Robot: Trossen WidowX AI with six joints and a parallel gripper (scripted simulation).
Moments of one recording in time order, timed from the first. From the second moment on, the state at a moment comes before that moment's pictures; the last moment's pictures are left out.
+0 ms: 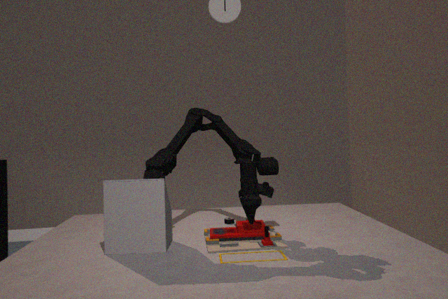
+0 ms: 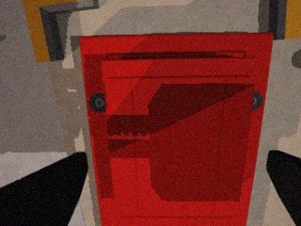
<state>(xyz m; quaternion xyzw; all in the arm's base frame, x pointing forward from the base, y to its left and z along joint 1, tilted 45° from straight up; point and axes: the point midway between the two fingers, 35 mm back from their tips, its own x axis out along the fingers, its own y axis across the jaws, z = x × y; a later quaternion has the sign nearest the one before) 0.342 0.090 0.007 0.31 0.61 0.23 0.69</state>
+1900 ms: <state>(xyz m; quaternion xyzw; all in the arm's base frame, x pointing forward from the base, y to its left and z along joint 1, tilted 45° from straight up) 0.344 0.103 -0.006 0.31 0.62 0.23 0.69</state>
